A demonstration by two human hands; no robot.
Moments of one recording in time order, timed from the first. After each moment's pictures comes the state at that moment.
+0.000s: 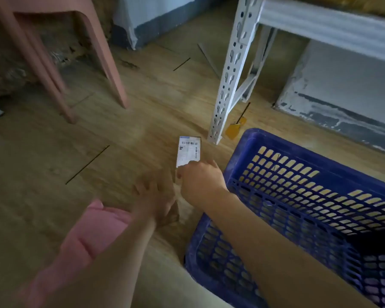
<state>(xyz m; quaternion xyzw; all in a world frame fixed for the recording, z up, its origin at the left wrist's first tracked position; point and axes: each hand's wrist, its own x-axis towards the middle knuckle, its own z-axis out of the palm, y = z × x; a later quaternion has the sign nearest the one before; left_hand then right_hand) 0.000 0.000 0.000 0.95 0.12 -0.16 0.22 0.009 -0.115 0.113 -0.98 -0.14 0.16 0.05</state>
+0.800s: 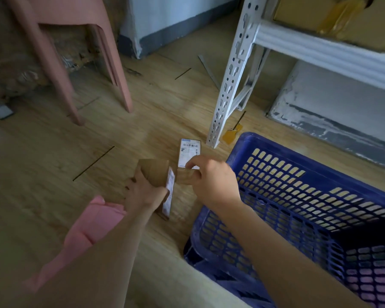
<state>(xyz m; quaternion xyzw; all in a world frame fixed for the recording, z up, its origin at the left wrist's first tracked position) -0.018 0.017 0.041 0.88 0.28 -0.11 0.35 -0.036 -0.123 0.137 -0.97 -0.07 0.00 0.24</state>
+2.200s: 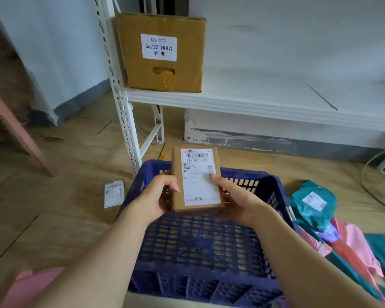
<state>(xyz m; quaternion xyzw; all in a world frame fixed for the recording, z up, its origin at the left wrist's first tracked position) -0.094 -0.192 0.203 0.60 0.03 -0.36 0.71 -0.175 -0.366 0.205 -0.58 0.29 0.11 0.75</state>
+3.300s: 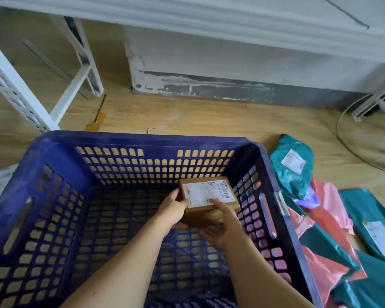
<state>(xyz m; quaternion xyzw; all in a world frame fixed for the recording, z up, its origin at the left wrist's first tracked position) -0.066 -0.366 0.002 0.76 0.02 -0.45 0.47 -0.162 -0.467 -0.003 -0.22 0.60 0.00 0.77</state>
